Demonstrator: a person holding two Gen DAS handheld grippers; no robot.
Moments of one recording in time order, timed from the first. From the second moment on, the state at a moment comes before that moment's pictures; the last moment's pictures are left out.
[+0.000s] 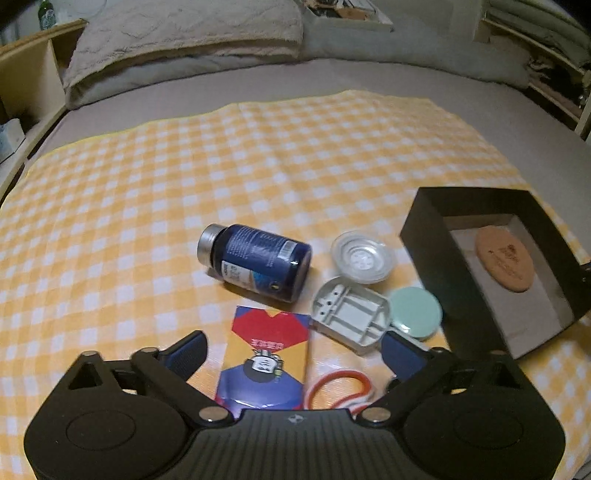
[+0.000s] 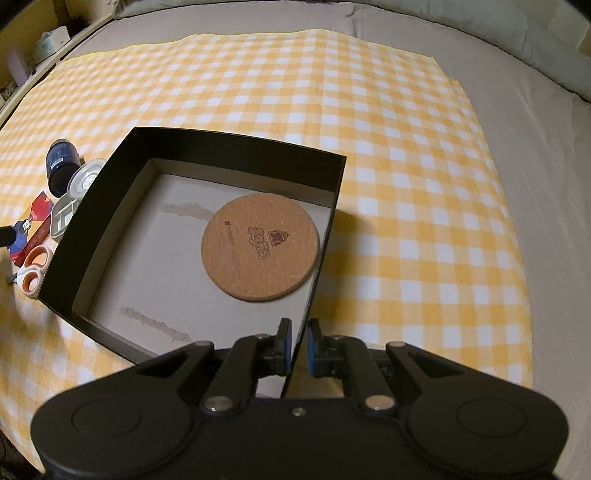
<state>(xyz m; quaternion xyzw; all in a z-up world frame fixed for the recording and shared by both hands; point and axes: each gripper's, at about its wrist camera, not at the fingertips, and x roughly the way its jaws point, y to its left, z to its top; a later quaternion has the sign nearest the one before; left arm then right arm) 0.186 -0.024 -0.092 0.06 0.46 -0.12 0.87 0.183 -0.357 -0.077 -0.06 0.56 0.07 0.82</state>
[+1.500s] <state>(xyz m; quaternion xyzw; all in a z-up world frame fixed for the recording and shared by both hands) 0.212 -0.015 -0.083 -0.04 0.51 -0.10 0.86 0.190 -0.353 -0.082 -0.06 0.56 0.08 0.82</state>
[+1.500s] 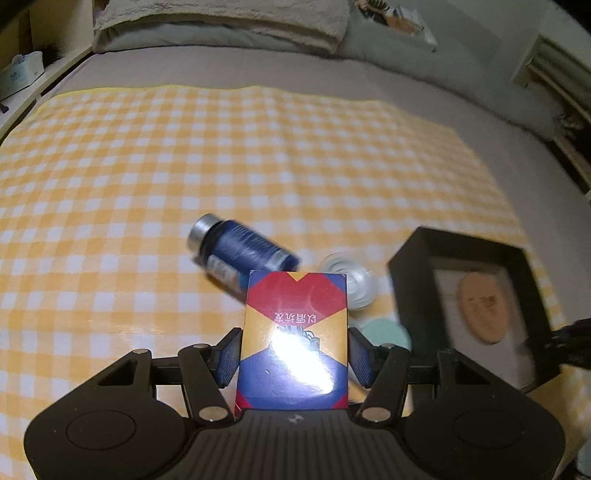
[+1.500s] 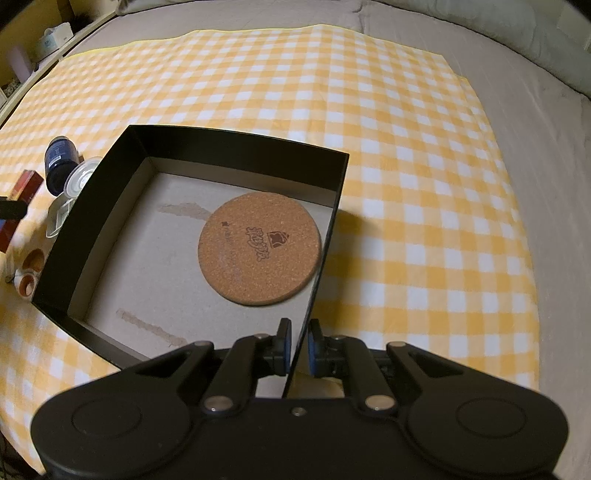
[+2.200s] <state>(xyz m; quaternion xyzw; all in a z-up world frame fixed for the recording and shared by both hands) 0.212 -0.134 -0.055 -0.10 0.48 -0.19 0.85 0.186 -0.357 -0.078 -0.05 0.56 0.09 0.82</state>
